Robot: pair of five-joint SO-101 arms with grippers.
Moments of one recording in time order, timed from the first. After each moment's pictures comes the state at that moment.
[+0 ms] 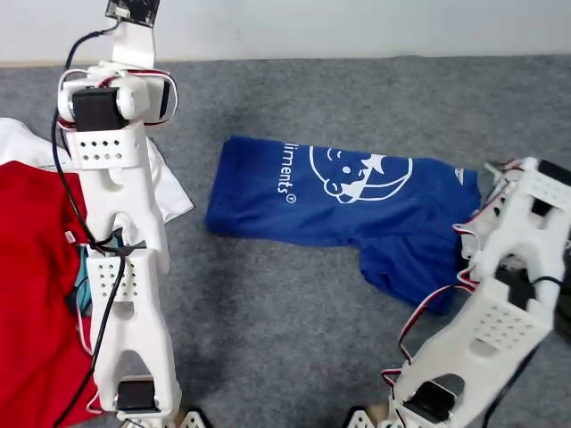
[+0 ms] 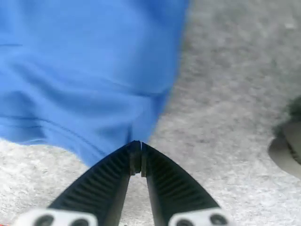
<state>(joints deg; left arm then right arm) -6.4 51.9 -93.3 99.0 -7.5 25.7 30.3 -13.4 95.6 21.5</state>
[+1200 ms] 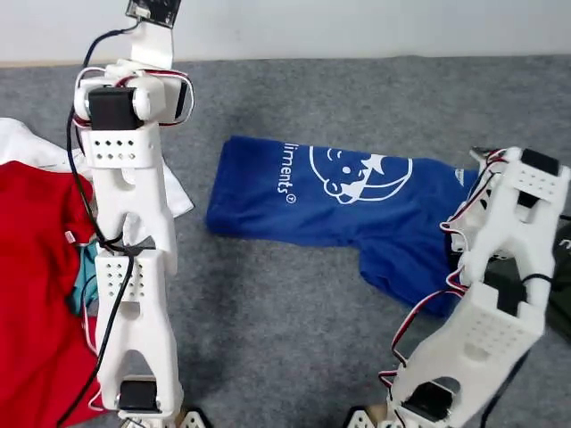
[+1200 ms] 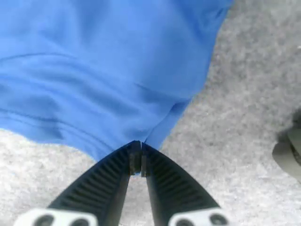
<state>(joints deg) -3.3 51.9 -93.3 99.0 -7.5 23.5 26.3 -12.0 95.6 21.6</state>
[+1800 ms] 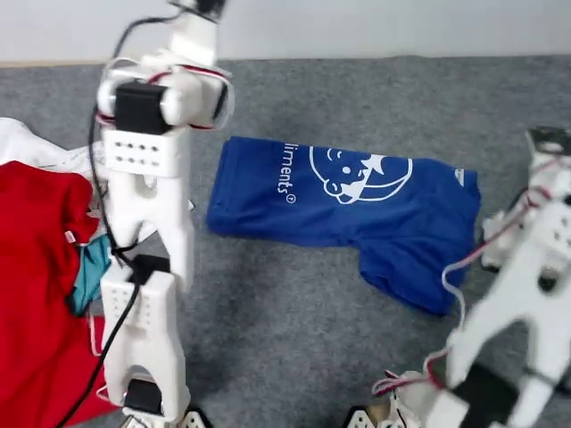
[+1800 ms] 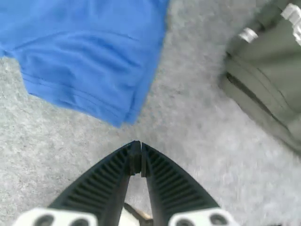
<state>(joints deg) 7.9 35.1 -76.4 99.0 -7.5 30.2 -15.1 4.0 100.5 21.7</state>
